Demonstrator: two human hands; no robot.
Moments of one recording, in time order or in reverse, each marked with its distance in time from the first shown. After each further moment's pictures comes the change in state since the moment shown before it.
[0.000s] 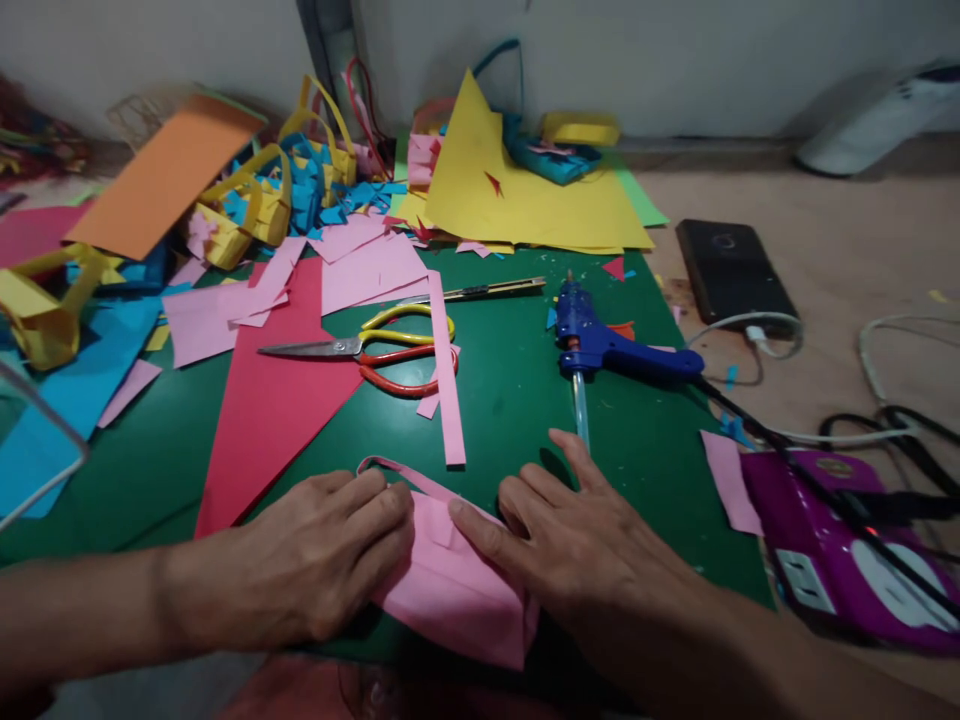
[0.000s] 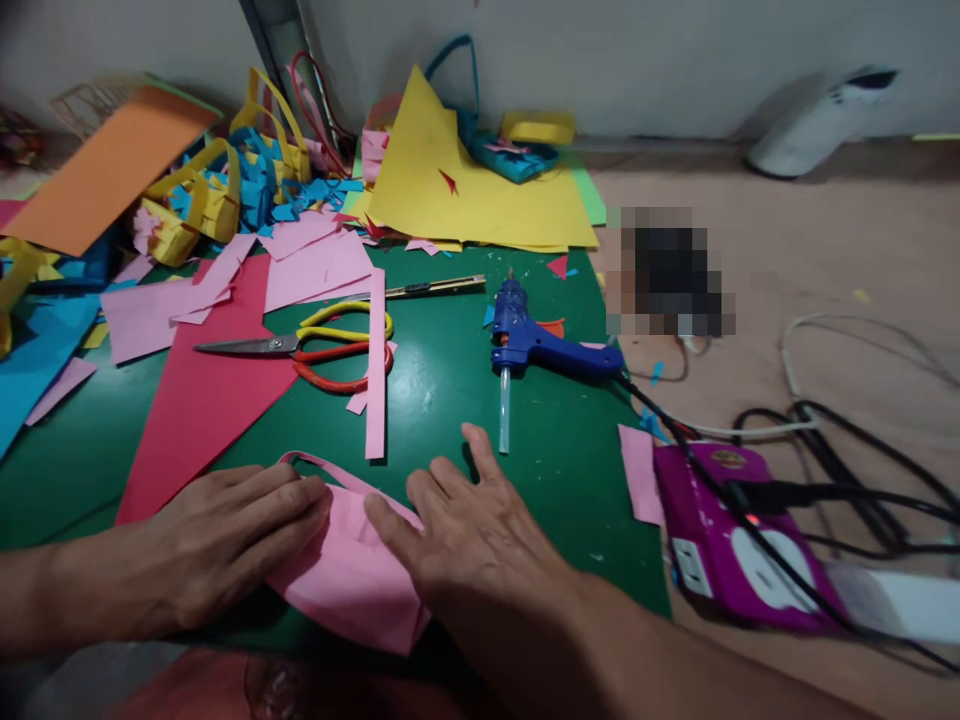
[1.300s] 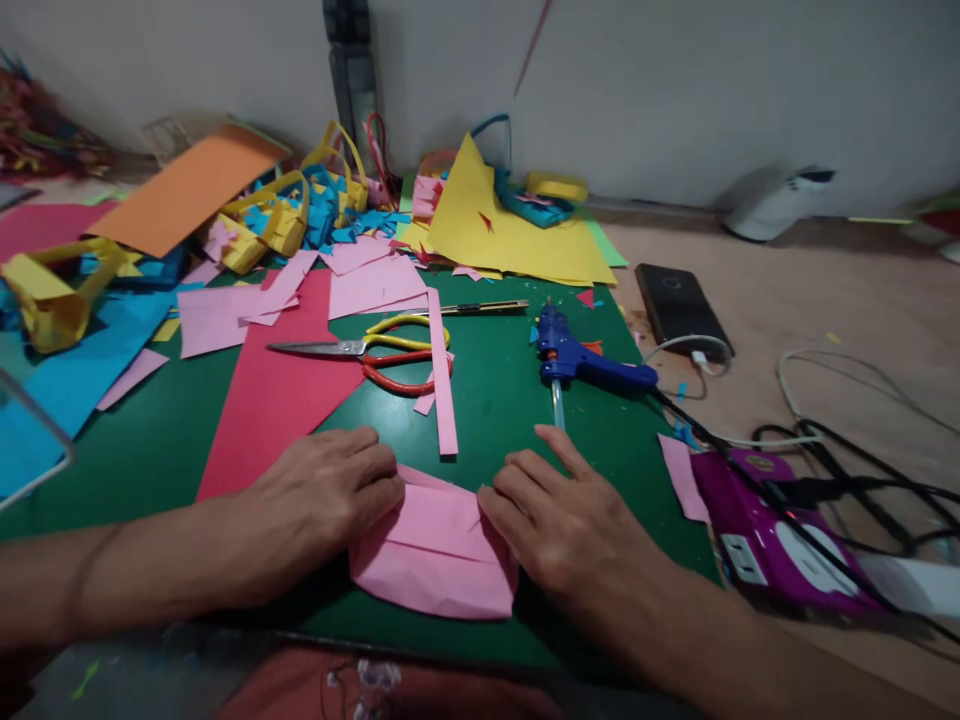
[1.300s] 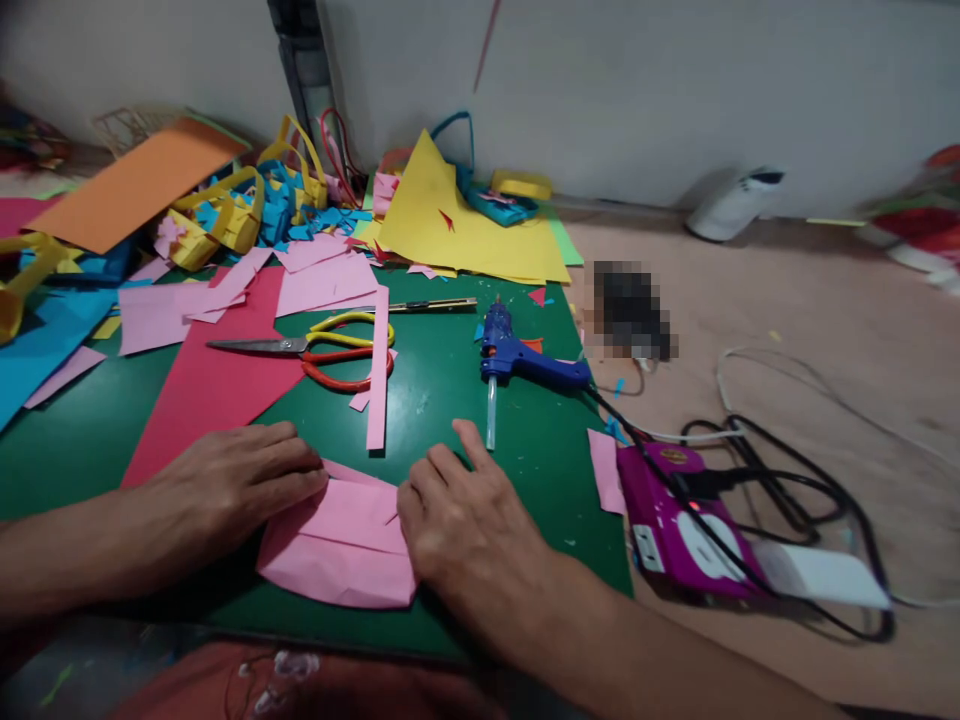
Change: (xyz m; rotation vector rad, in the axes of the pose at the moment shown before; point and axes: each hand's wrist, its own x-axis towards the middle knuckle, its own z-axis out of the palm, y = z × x) left_hand -0.005 -0.006 0.011 -0.171 -0.056 -0.260; right_hand 0.002 -0.007 -0.009 -0.113 0.029 0.018
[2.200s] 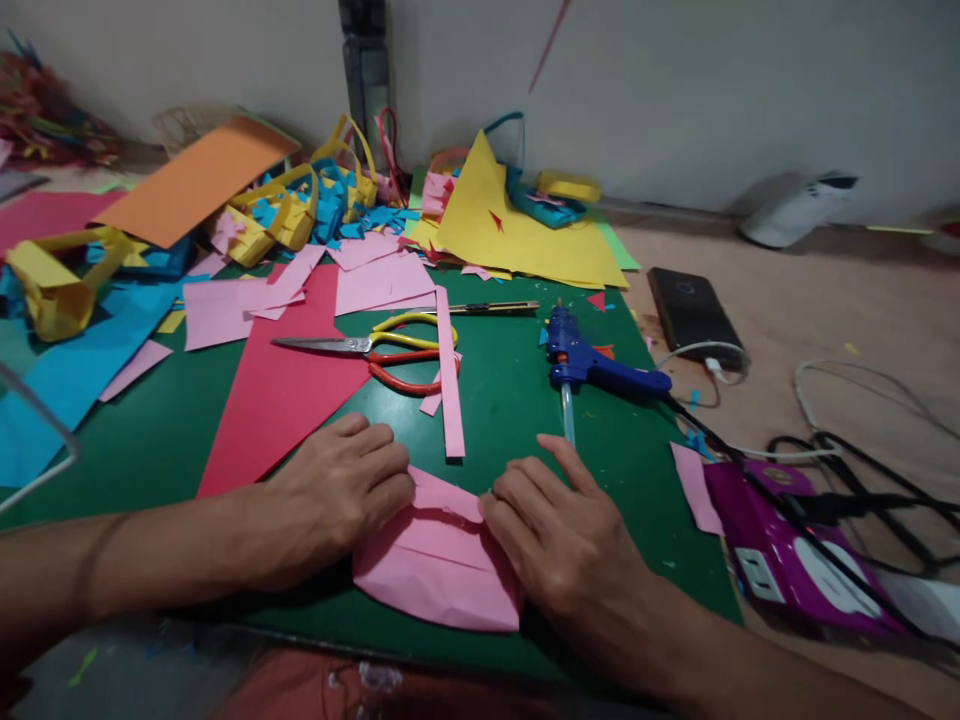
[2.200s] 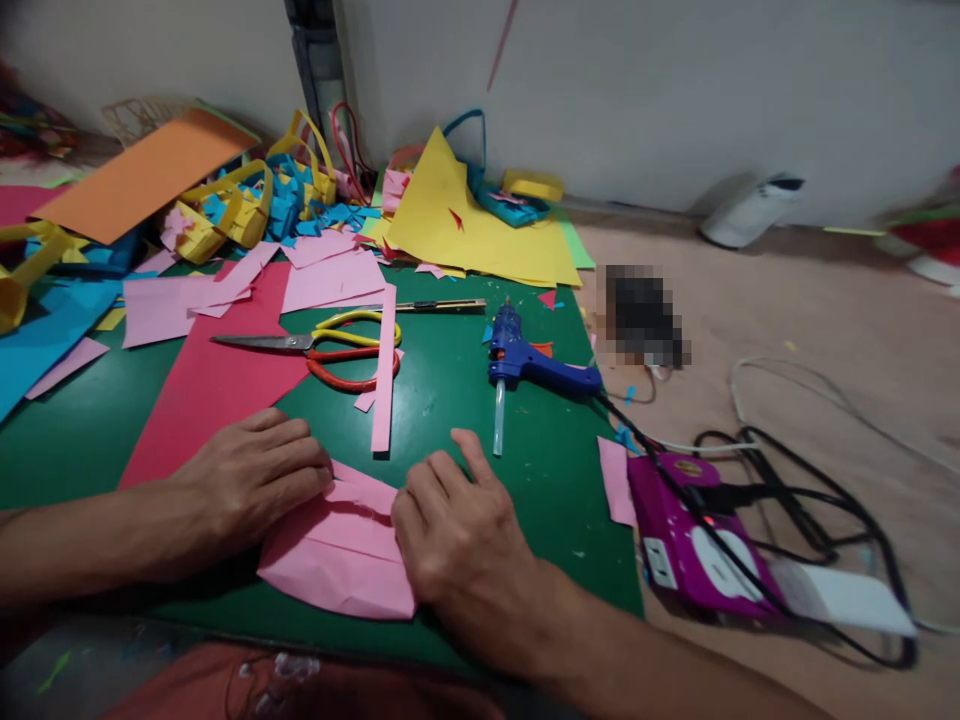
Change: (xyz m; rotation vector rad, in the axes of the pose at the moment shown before) left_hand 0.007 -0.003 0.011 0.089 0.164 0.097; right_hand 0.003 -0.008 0.006 0.036 0.103 0.047
